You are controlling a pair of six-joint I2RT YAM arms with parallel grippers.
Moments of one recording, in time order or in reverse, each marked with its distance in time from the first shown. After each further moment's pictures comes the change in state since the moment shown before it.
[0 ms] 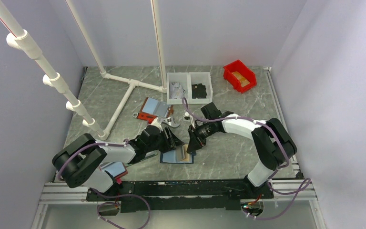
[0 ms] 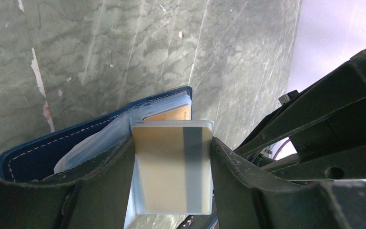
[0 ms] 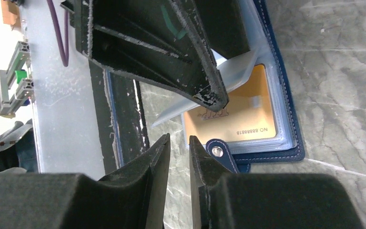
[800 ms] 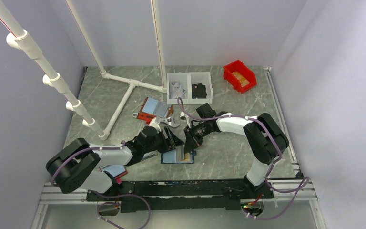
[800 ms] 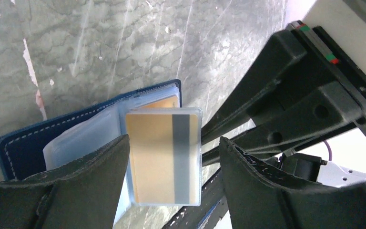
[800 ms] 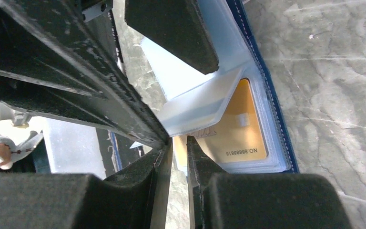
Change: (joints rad) left arm 0.000 -0.057 -0.022 0.000 0.009 -0.008; right arm 0.041 0.098 0.034 0.074 0.043 0.110
